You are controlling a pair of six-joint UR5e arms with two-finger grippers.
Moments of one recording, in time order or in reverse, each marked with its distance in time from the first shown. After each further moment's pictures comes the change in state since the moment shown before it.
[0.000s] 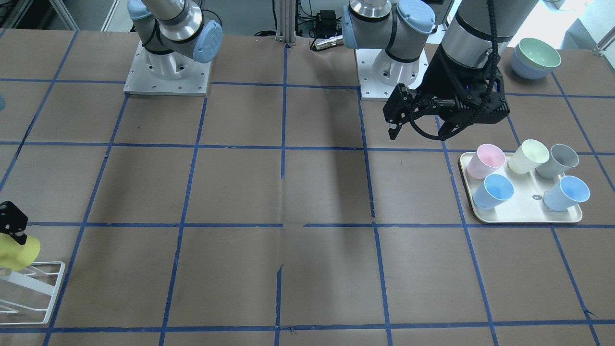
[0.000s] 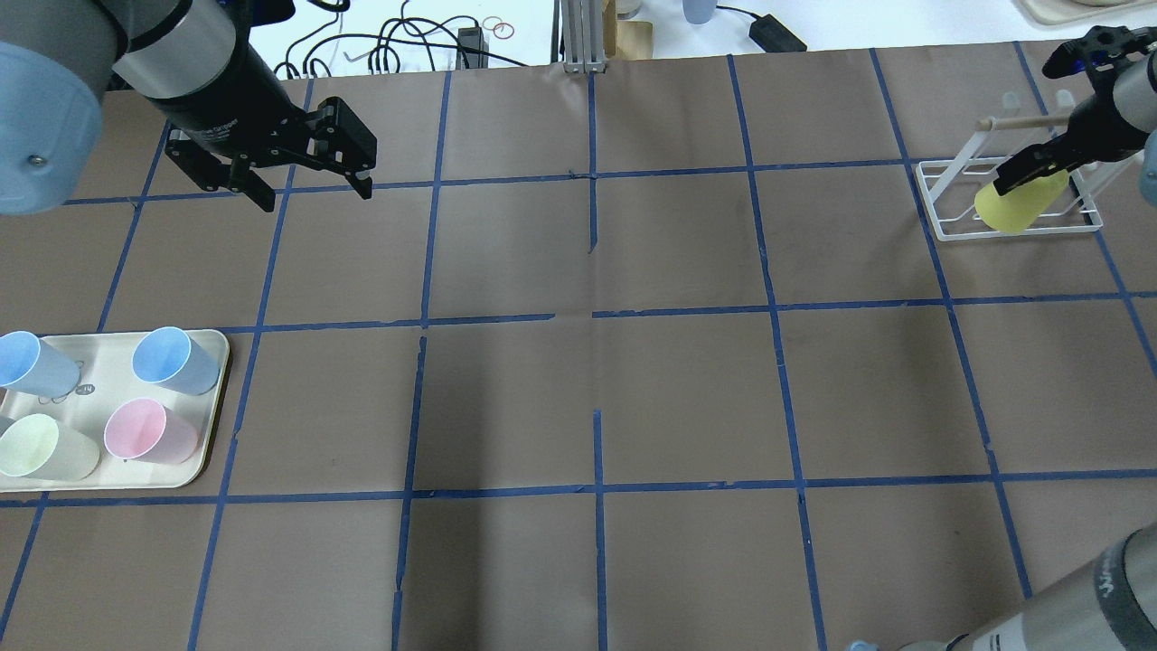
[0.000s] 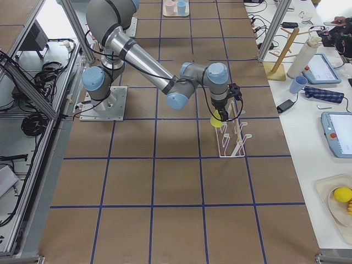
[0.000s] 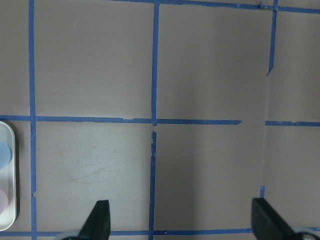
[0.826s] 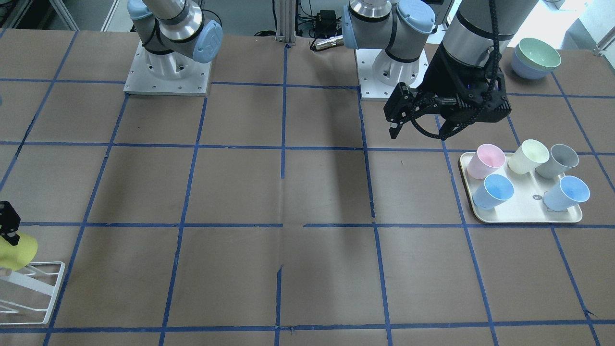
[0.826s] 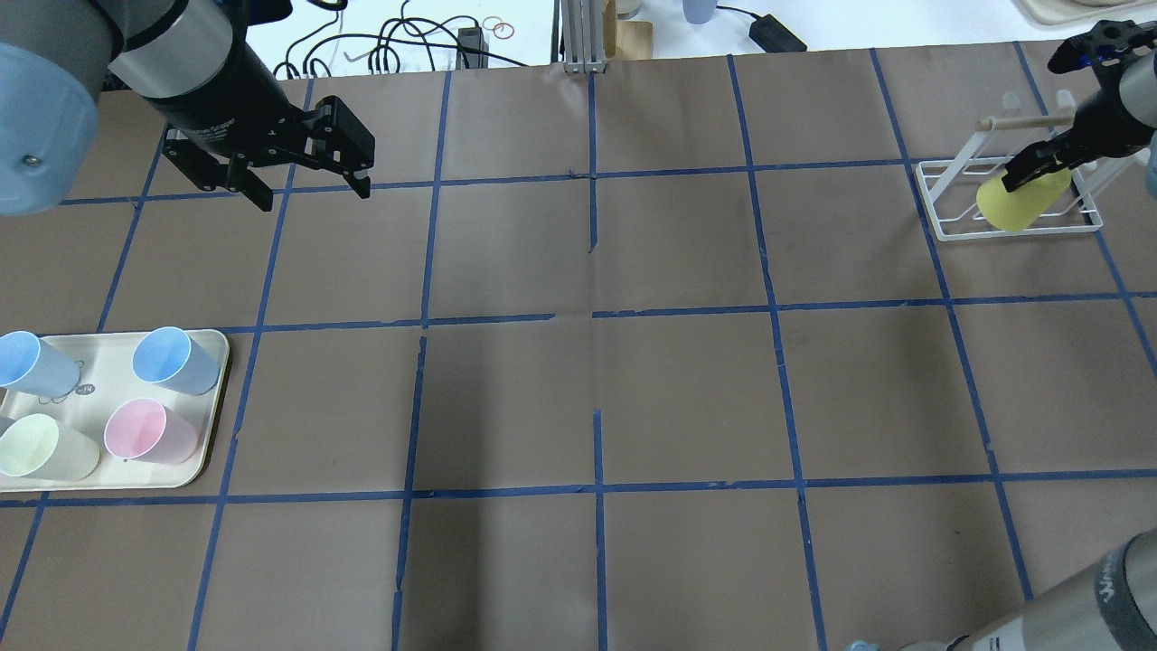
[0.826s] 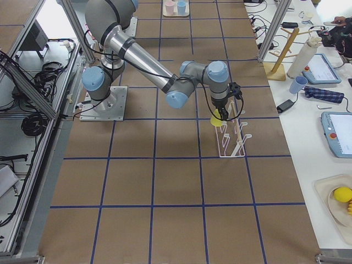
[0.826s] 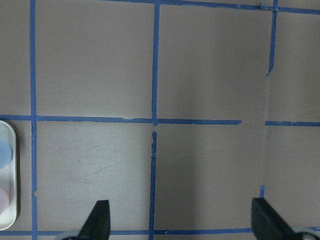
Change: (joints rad) left arm 0.002 0.003 0.000 -0.001 0.000 0.000; right arm 0.000 -0.015 -0.011 0.010 -0.023 0.001
